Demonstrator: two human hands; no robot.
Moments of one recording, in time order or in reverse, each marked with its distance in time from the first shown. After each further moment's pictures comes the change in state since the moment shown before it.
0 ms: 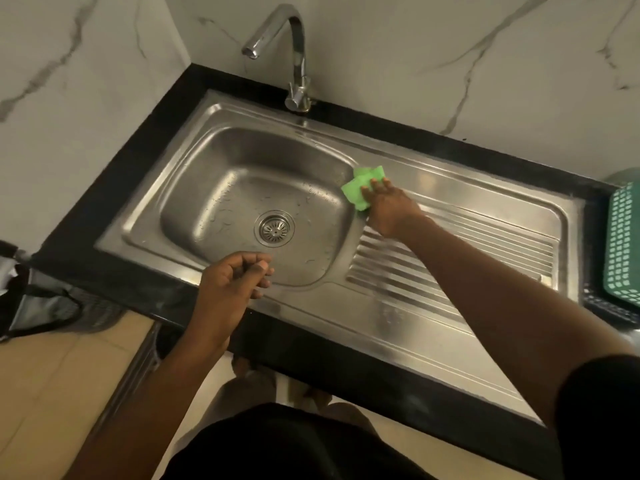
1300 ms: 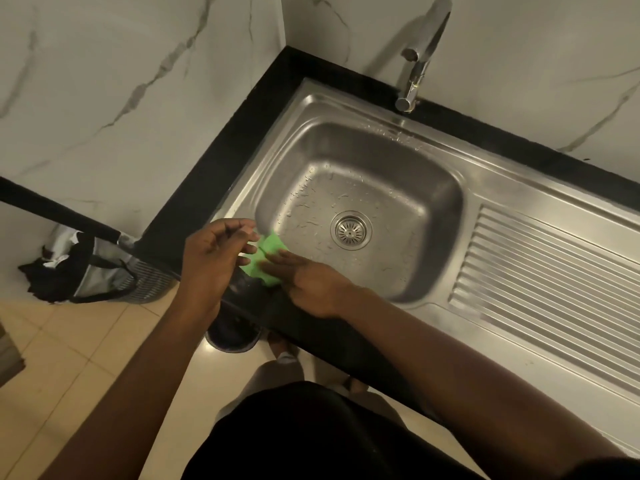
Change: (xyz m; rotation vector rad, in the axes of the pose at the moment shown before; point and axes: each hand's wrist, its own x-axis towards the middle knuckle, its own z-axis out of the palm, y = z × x) left_hand 0.078 0.007 -0.188 -0.047 0.211 -0.030; right_hand -0.017 -0.327 0.009 0.450 -0.146 -0.575
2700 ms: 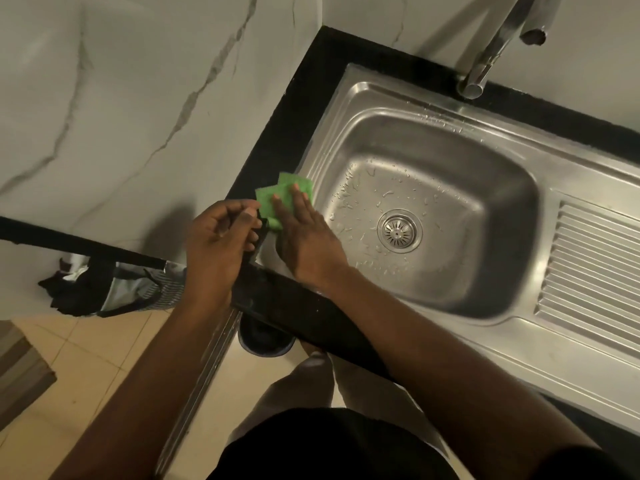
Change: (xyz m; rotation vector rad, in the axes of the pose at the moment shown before) left_hand 0.095 -0.001 -0.082 0.028 0.007 0.082; right_hand 0.162 -0.038 0.022 -0.067 0.376 0.260
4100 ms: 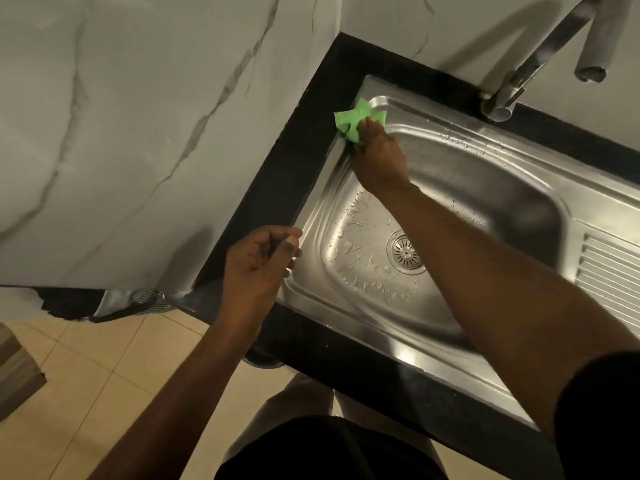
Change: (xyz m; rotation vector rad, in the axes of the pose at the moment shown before) left_hand 0.013 0.002 0.032 -0.008 -0.131 -0.138; right_hand 0.144 0.096 -0.104 -0.057 0.285 0.274
